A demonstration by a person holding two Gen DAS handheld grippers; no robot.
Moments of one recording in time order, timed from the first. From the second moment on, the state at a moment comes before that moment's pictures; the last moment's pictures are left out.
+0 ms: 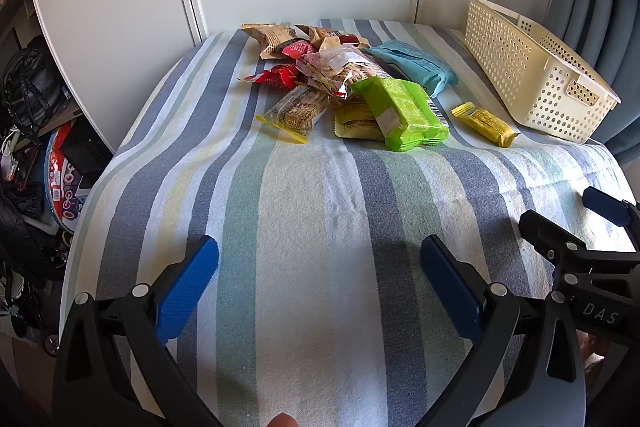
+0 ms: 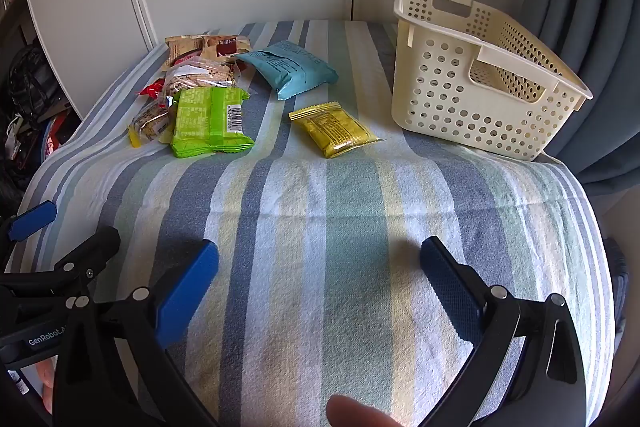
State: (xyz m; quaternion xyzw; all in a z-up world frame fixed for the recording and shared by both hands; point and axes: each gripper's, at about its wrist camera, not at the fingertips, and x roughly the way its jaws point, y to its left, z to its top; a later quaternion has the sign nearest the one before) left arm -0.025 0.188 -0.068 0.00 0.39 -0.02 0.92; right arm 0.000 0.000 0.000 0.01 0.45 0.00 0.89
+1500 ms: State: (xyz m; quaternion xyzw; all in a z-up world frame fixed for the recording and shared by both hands) left arm -0.027 0.185 -0.066 0.00 0.39 -0.02 0.92; right arm 0.005 0.002 0.003 -0.01 0.46 0.02 0.89
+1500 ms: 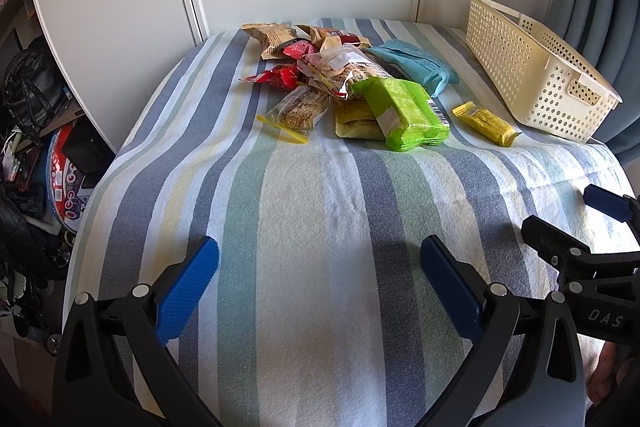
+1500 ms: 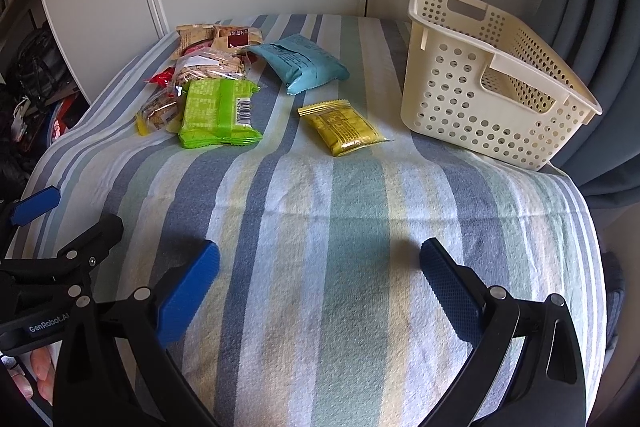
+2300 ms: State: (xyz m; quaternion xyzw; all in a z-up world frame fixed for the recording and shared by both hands) left arm -0.027 0.187 -0.056 0.01 0.38 0.01 0.92; right arm 0.004 0.005 0.013 -0.02 0.44 0.03 0.90
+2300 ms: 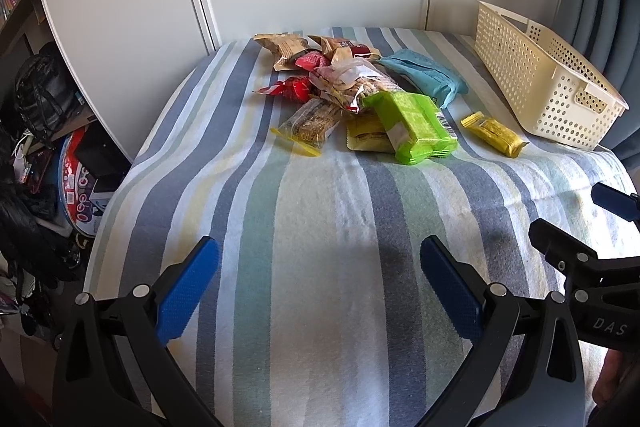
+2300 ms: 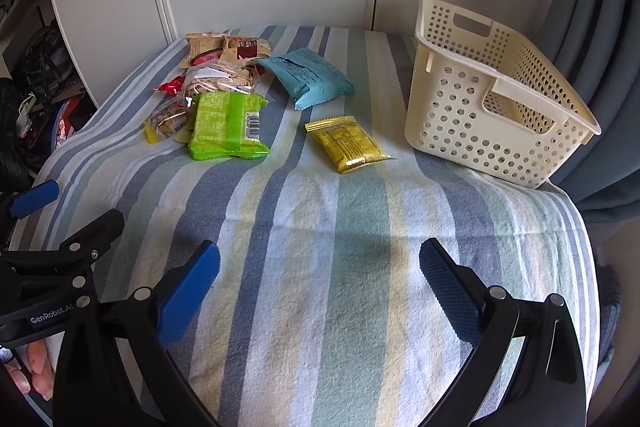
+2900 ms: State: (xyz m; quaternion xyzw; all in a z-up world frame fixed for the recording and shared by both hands) left arm -0.019 0.180 -0.051 0.02 0.38 0.00 0.92; right arm 0.010 -0.007 0.014 -0.02 0.44 0.03 0.90
